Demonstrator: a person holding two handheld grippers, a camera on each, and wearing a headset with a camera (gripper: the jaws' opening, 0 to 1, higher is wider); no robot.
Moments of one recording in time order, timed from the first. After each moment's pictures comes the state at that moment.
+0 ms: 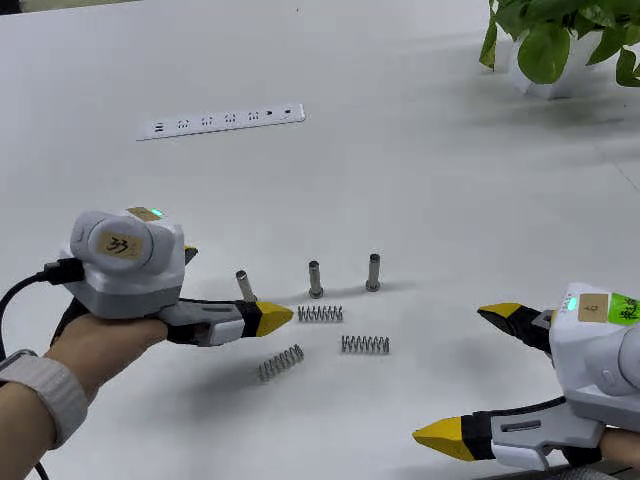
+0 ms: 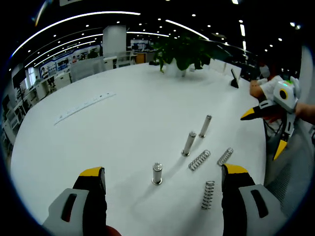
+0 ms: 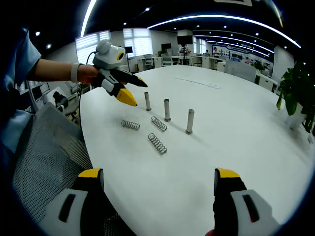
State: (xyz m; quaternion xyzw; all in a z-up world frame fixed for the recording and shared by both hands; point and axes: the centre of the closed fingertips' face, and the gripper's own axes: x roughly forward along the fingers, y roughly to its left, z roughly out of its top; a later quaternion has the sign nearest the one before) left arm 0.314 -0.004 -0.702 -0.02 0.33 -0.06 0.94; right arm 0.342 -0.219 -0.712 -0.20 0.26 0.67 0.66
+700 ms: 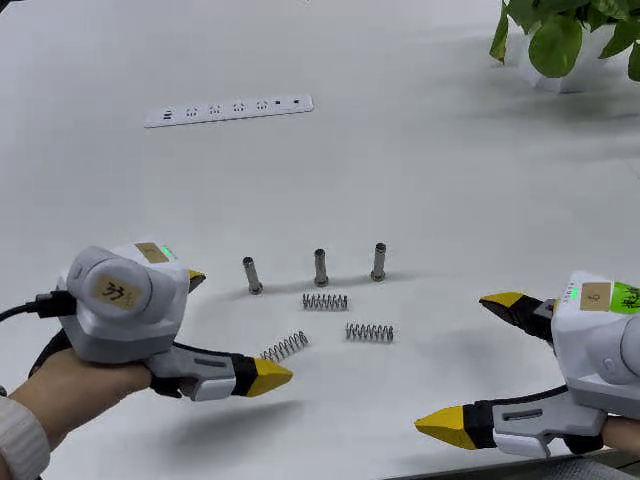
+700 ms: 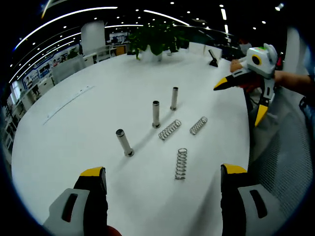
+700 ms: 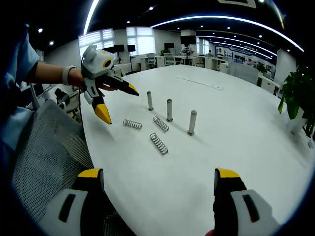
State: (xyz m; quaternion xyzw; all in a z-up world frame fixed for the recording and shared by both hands) left arm 0.264 -0.046 -0.725 0.03 0.38 -0.13 0.91; right arm 0.341 -0.219 -0.711 -0.21 0.25 0.68 0.66
